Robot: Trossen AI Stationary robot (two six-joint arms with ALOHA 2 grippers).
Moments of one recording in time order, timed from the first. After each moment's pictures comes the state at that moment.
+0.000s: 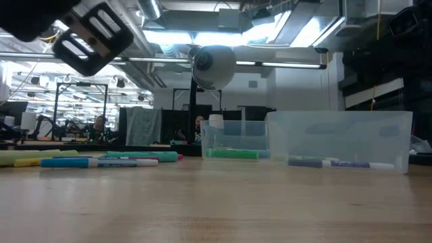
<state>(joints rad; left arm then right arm) -0.63 1.71 0.96 0.06 0.15 -0.40 0.09 0.01 0.01 0.02 -0.01 0.02</state>
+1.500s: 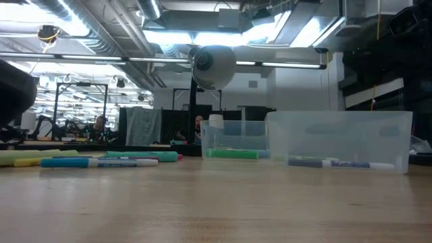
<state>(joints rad) -0.78 2.03 1.15 -0.01 0.02 -0.49 0.09 0.01 0.01 0.02 -0.01 0.02</state>
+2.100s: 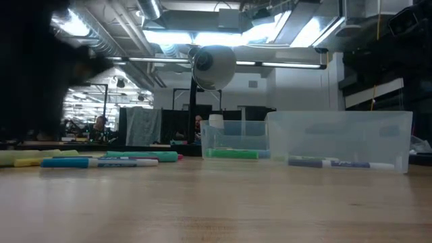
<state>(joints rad) -0.70 1.81 1.14 -0.36 -0.26 -0.61 0.09 0.01 0.01 0.02 -0.02 0.02</state>
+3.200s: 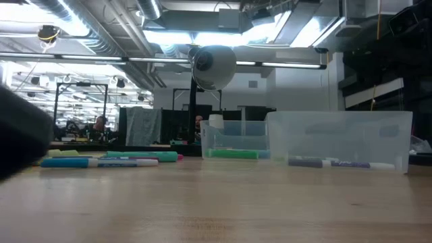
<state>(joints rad) -0.76 2.16 1.31 0.08 0.15 -0.57 0.09 0.01 0.01 0.02 -0.02 0.02</state>
